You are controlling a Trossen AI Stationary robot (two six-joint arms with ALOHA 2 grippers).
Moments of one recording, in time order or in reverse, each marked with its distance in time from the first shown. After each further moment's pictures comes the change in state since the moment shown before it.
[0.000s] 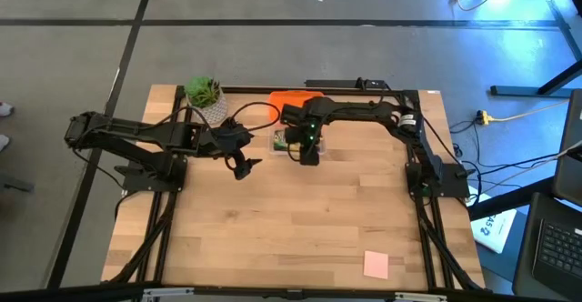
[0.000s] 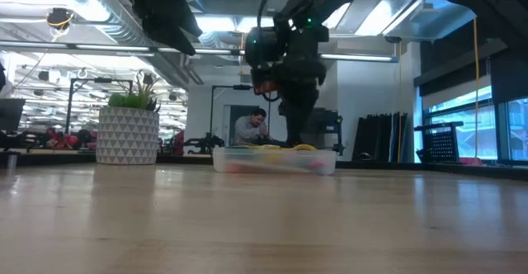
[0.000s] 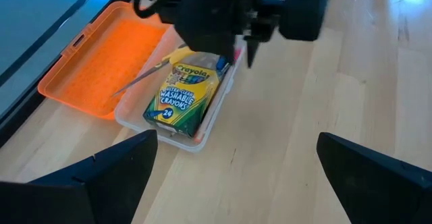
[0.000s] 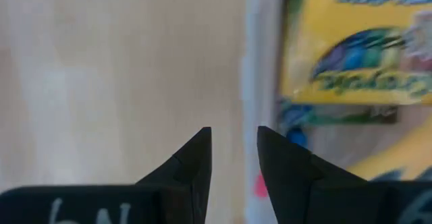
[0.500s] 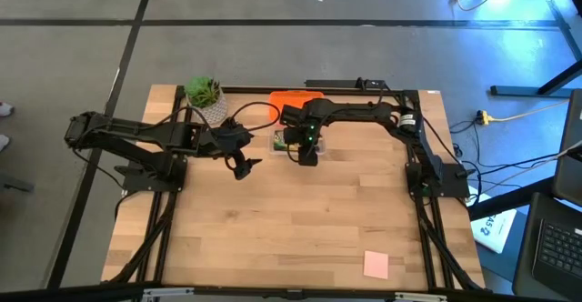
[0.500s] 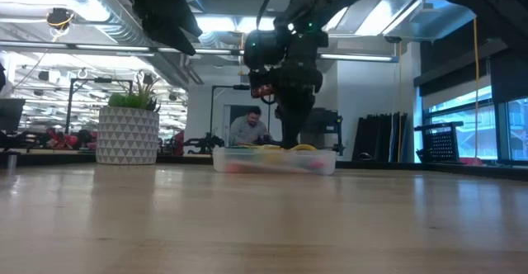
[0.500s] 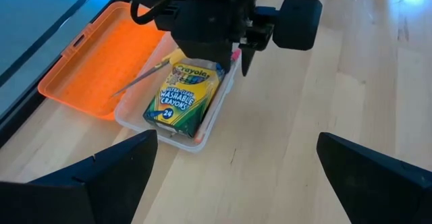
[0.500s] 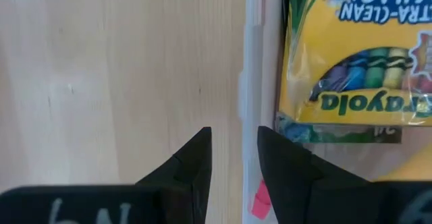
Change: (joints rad) left arm 0.000 0.000 0.000 0.001 0.000 0.000; right arm 0.003 0.003 -0.028 0.070 -0.001 -0.005
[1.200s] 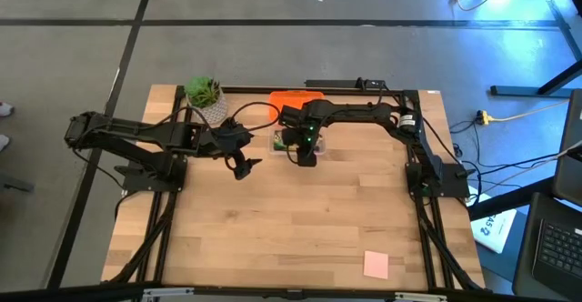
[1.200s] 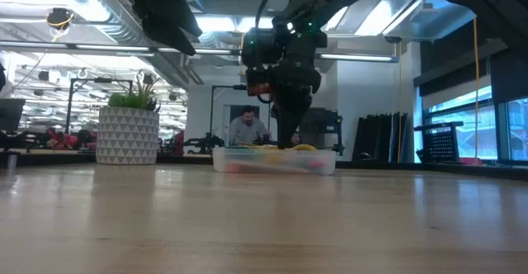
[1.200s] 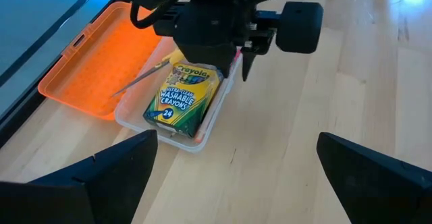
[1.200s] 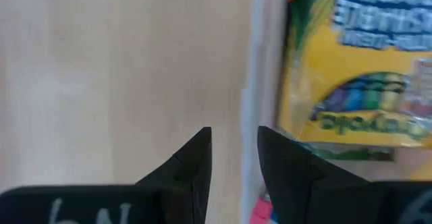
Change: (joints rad) left arm 0.000 0.000 0.000 0.000 0.000 0.000; right arm 0.005 0.002 0.000 0.033 0.000 -0.027
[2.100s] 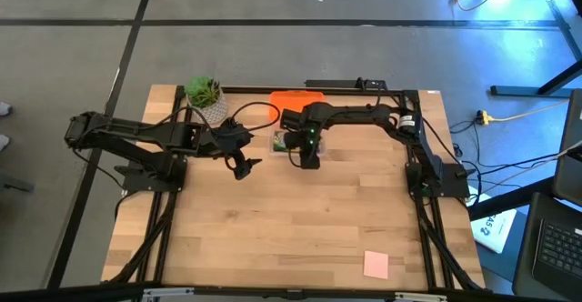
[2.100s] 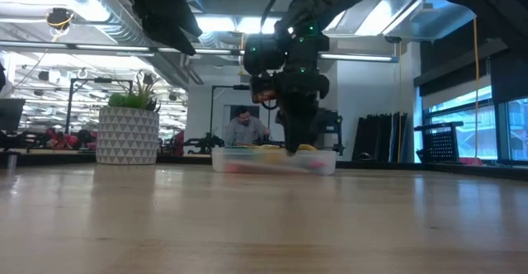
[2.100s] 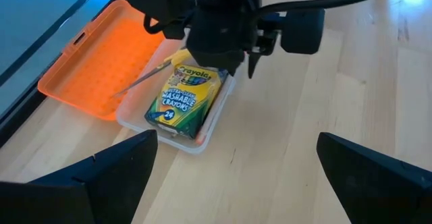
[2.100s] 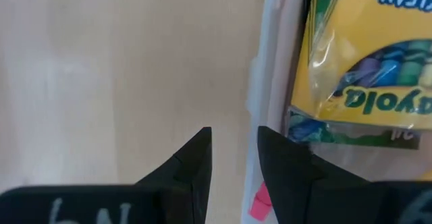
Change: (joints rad) left arm 0.000 0.000 0.000 0.000 0.000 -0.001; right arm 0.014 0.003 -0.033 -0.022 -0.002 -0.021
